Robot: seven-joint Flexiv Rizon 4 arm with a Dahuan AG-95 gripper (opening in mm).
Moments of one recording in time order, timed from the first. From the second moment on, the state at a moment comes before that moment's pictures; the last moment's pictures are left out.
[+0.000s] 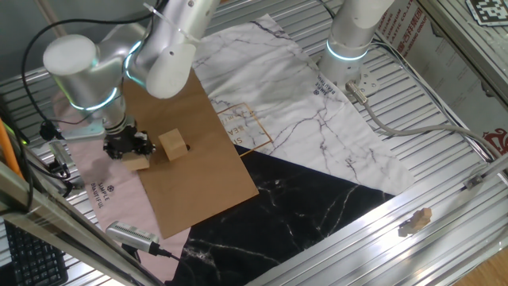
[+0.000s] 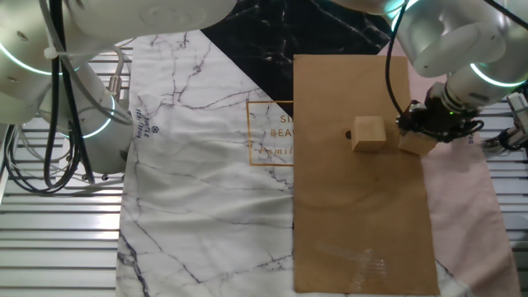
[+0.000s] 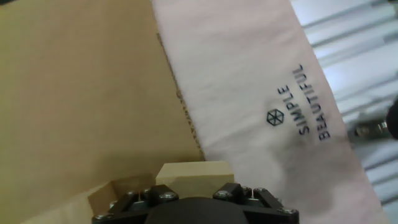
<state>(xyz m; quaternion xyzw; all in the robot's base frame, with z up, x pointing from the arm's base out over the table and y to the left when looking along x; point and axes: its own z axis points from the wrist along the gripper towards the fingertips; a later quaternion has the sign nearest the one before) 0.703 0.001 0.039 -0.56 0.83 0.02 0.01</state>
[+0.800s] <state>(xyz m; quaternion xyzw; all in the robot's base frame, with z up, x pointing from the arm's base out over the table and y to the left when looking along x) 0.704 0.001 0.039 -0.41 0.91 0.03 0.00</state>
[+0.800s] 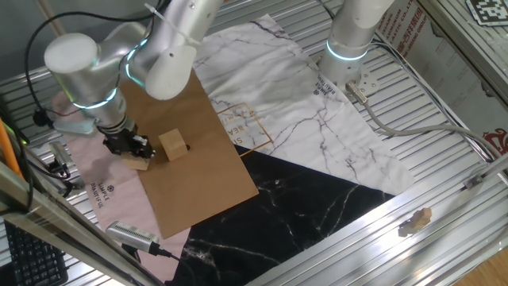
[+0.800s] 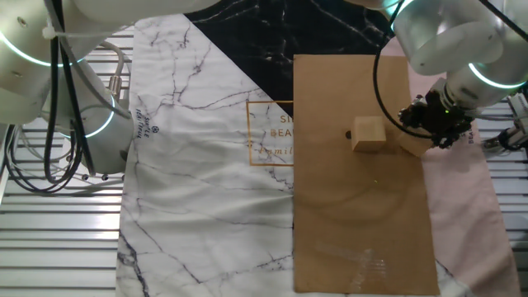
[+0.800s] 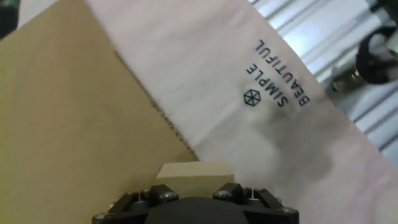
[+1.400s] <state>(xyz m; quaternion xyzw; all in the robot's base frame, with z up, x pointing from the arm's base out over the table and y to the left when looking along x) 0.704 0.001 0.039 -0.31 0.95 0.04 0.01</state>
